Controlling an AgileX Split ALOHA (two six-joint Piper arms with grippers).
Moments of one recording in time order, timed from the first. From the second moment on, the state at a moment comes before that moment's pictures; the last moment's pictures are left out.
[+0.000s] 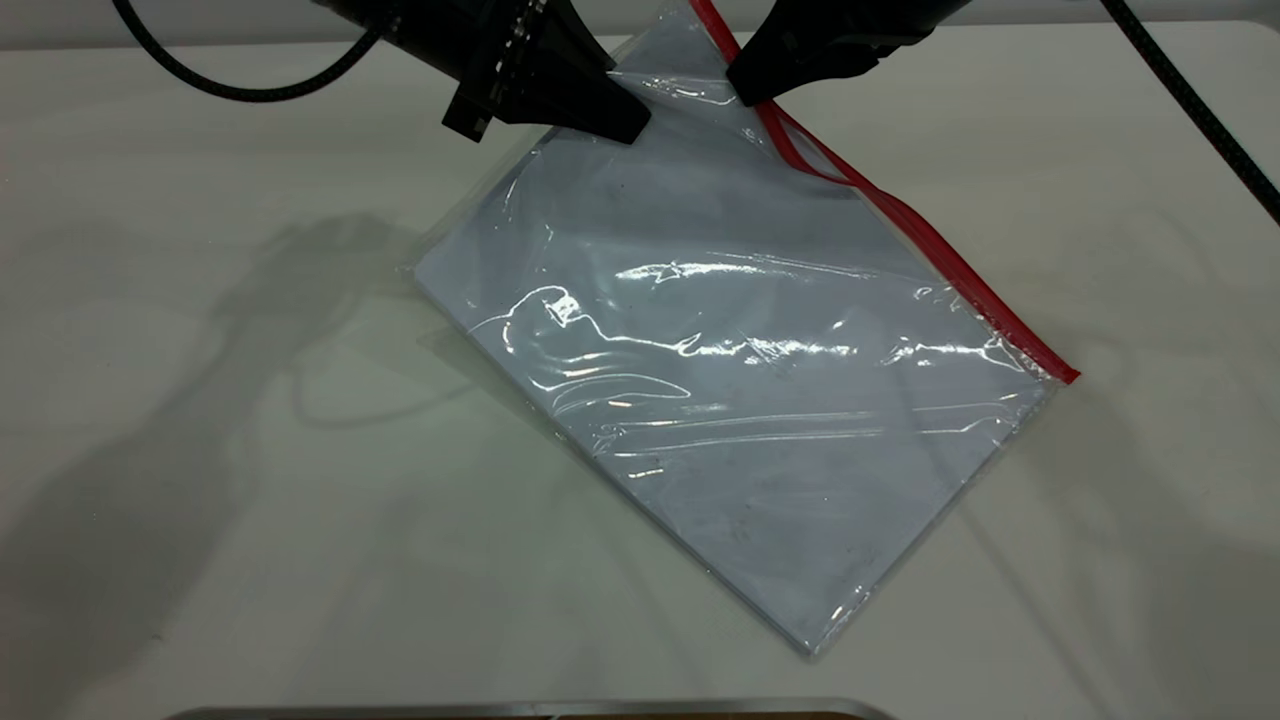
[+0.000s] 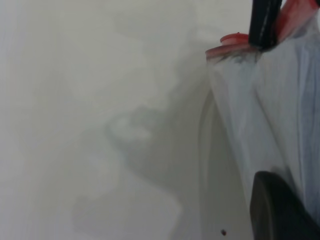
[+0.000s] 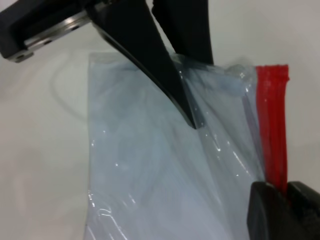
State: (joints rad) left arm -0.23 2.50 -1.72 -1.21 1.02 2.11; right arm 0.31 2.09 -1.22 1.24 0.49 -1.59
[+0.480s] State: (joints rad) left arm -0.24 2.50 -1.72 -1.23 1.02 2.09; right arm 0.28 2.09 -1.19 1.24 0.49 -1.57
